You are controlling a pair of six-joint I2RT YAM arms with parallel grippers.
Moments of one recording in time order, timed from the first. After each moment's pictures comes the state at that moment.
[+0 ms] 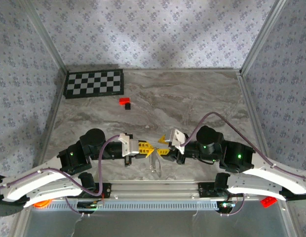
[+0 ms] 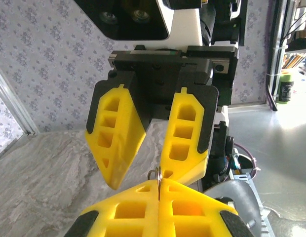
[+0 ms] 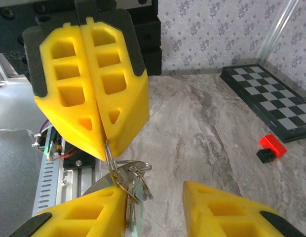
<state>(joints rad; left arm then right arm) -1.17 0.73 0.81 -0.17 0.33 0.18 1.22 0.78 0.97 -0.47 -0.08 -0.15</state>
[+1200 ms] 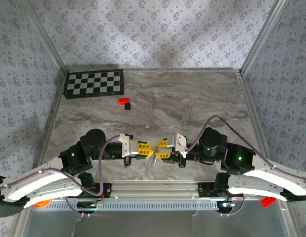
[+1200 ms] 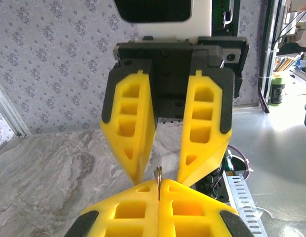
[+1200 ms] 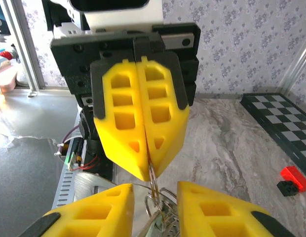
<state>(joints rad) -1.16 0.72 0.79 -0.14 0.37 0.16 1.23 0.75 0.91 -0.37 -0.18 -0.18</state>
